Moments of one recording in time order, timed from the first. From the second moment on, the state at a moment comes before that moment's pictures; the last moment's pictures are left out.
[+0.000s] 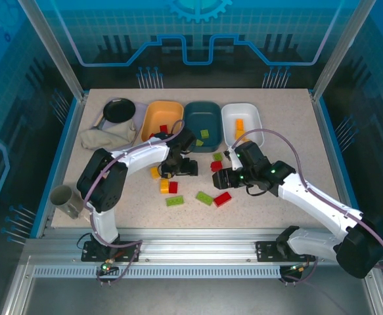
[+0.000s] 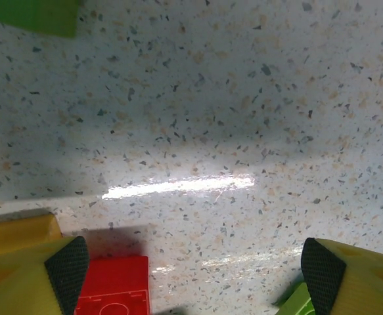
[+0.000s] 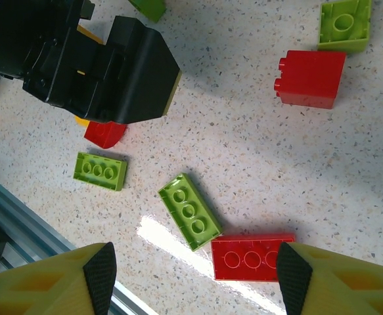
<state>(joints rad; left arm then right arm) -0.59 1.87 1.30 -0.84 0.10 -0.66 0.64 1.14 0.85 -0.63 -0.21 0.42</state>
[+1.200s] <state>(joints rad) -0.65 1.82 1.16 -0.87 -0.03 -0.74 0.63 1.13 0.80 -0.41 -0.41 0.50</state>
